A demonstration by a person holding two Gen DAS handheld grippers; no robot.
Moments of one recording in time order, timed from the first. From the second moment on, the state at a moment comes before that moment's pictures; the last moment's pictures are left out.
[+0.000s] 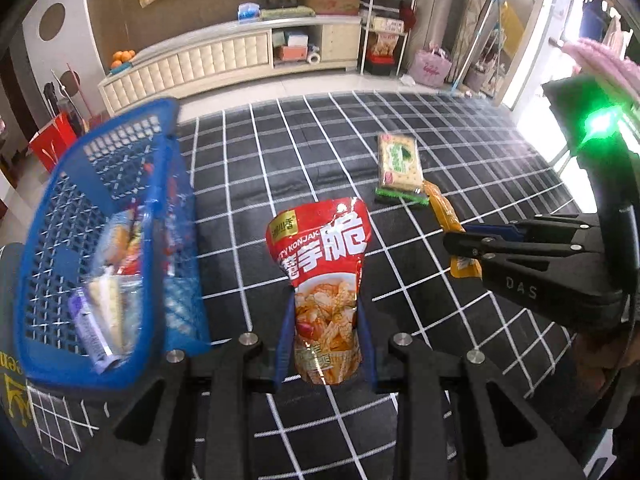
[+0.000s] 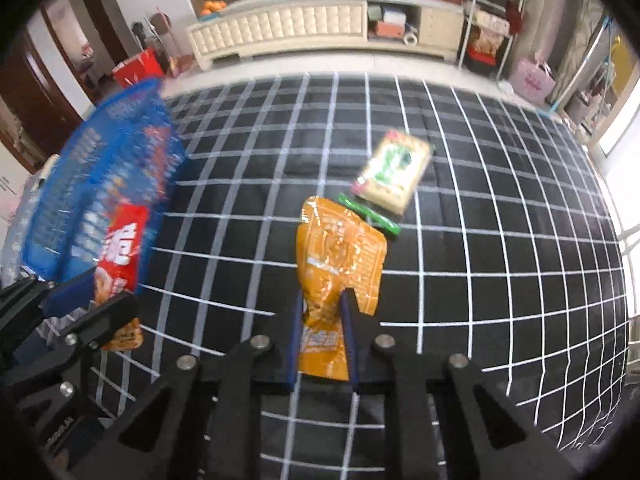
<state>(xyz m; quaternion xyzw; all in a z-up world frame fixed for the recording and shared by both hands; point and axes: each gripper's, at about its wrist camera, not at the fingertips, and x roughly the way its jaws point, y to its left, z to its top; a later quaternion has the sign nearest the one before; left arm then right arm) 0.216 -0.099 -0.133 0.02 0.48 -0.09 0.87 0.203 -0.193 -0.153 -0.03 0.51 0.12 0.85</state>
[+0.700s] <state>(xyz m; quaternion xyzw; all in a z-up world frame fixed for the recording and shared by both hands) 0.158 0.019 -0.028 0.02 0.40 -0.03 0.92 0.194 -0.070 -0.069 -0.05 0.41 0.24 0.88</state>
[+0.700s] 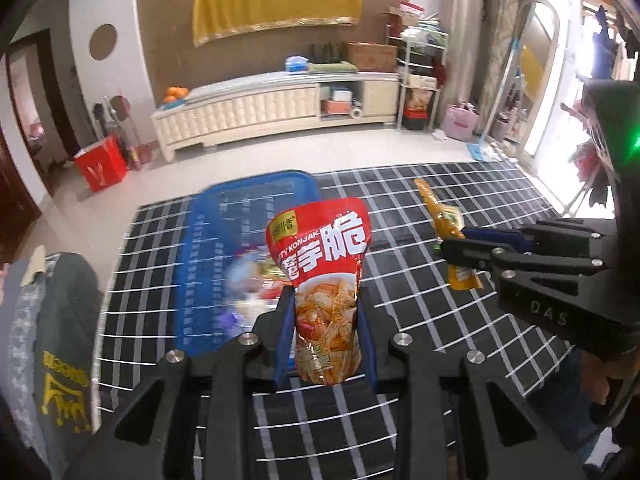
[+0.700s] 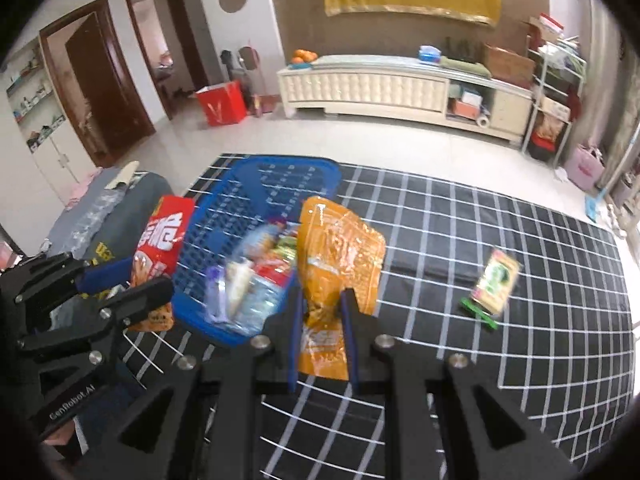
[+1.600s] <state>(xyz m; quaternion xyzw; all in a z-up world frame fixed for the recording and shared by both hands) 0.268 0.088 -0.108 -0.05 0.51 -0.06 0.86 0.253 -0.018 -0.119 -0.05 0.47 0.24 0.85</state>
